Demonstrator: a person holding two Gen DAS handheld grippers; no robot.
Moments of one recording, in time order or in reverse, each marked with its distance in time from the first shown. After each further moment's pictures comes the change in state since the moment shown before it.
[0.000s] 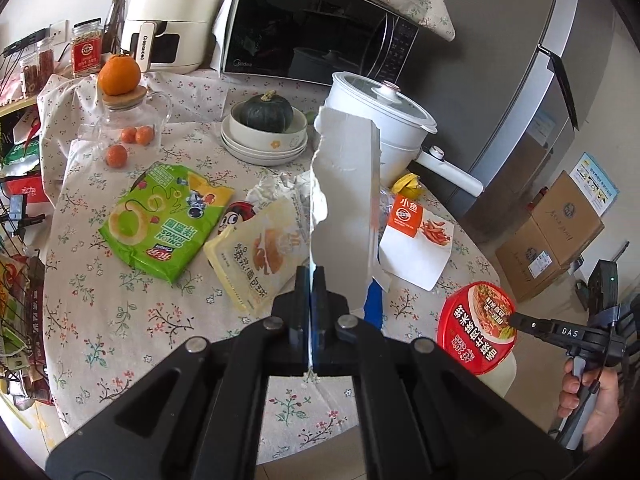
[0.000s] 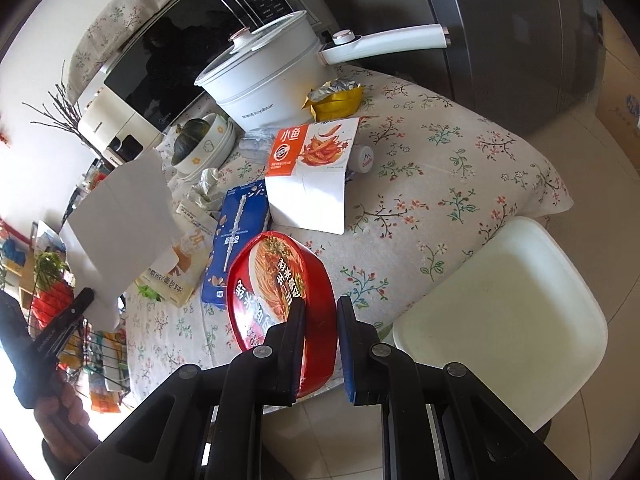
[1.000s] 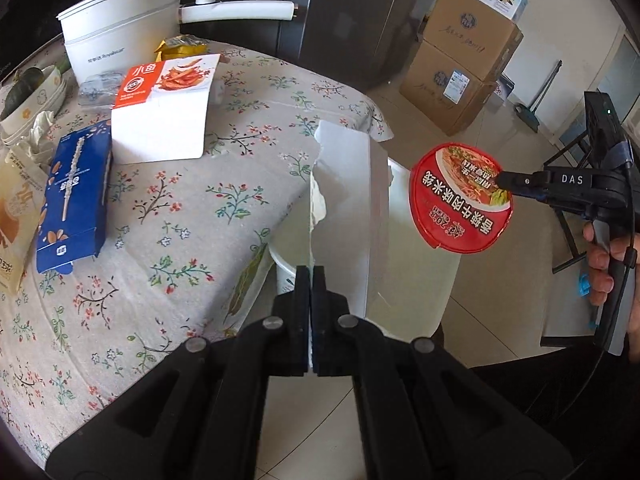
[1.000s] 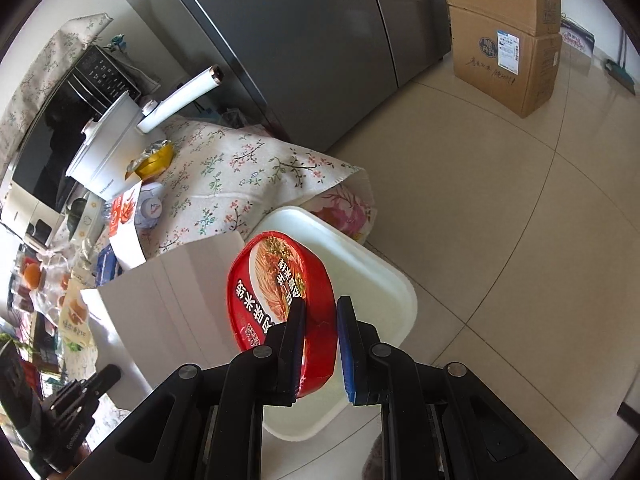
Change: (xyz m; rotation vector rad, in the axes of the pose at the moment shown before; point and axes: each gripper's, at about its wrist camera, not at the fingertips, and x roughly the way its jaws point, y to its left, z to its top) left arm 0.094 -0.217 -0.120 0.474 0.361 -0.220; right arm -0.085 -0.185 -0.041 0.265 -0.088 -0.267
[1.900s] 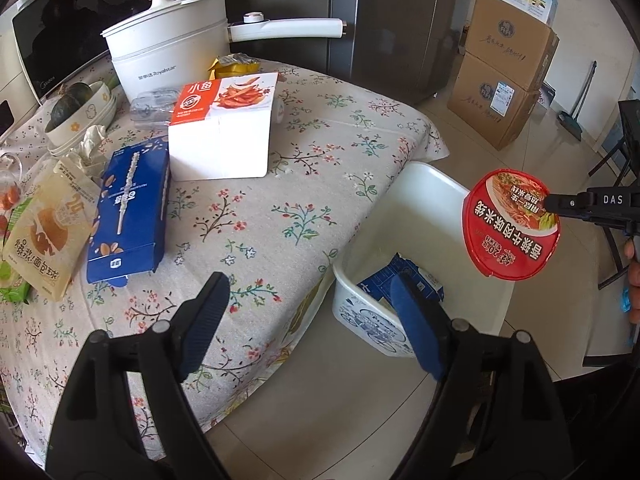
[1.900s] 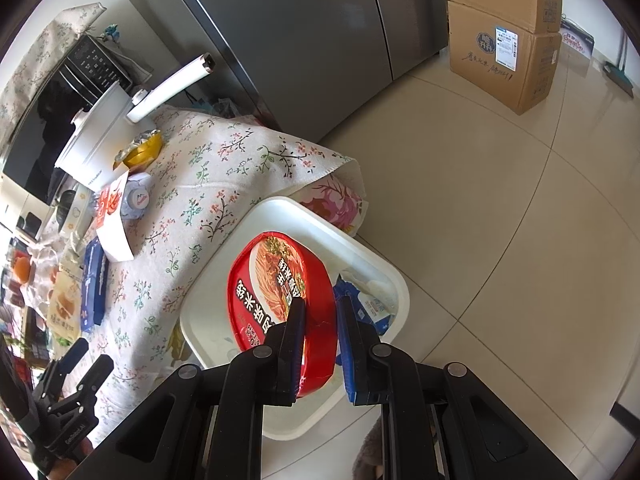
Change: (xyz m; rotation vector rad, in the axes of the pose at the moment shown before) left arm -0.007 0.019 0.003 -0.023 -0.076 0.209; right arm 0.014 0.007 0.000 -0.023 0.033 -0.023
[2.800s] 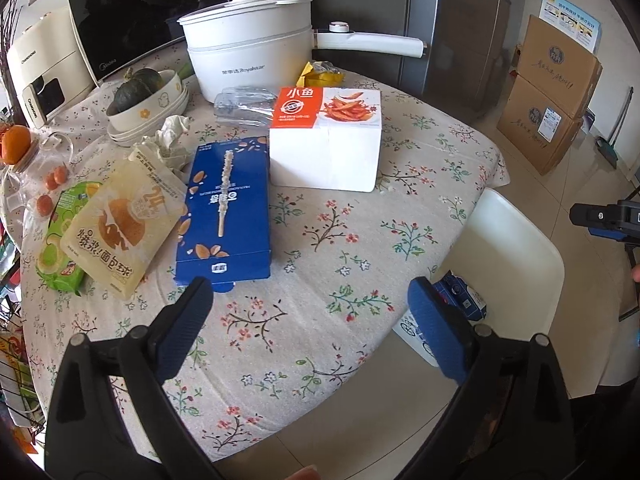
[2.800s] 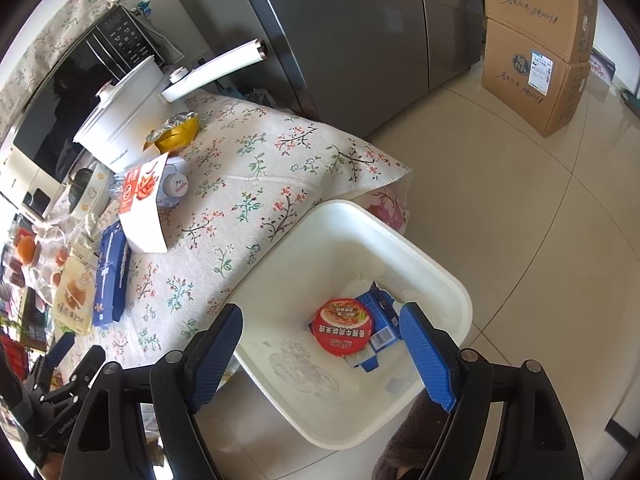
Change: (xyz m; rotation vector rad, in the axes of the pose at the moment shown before) left arm -0.016 0.075 0.006 -0.096 -0.016 0.138; right arm 0.010 0.079 0.007 -0.096 0.001 0.007
